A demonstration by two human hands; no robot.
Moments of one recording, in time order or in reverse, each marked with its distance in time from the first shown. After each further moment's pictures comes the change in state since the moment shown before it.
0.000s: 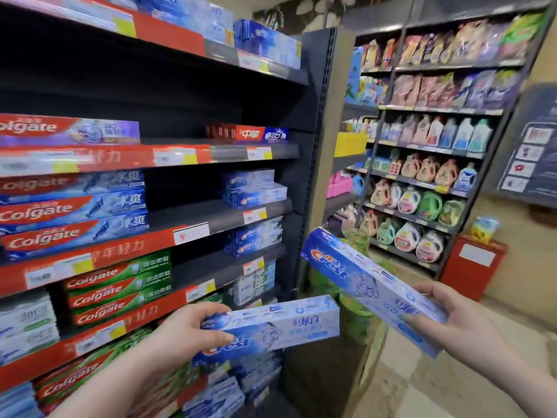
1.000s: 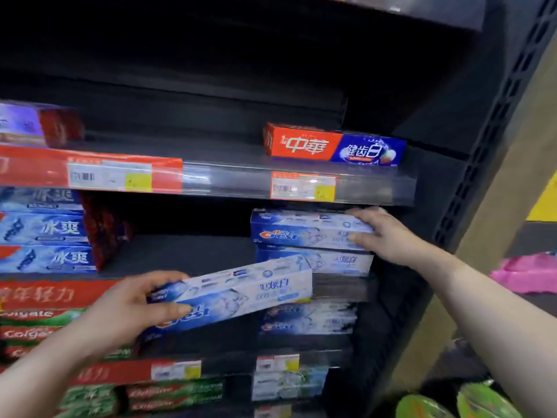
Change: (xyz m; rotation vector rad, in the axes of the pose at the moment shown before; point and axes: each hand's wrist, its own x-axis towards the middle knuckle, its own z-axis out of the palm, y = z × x) left_hand 0.251 0.027 -0.058 -0.191 0.732 -0.090; right_hand 0.583 -0.051 0.181 -0.084 -0.507 -0.770
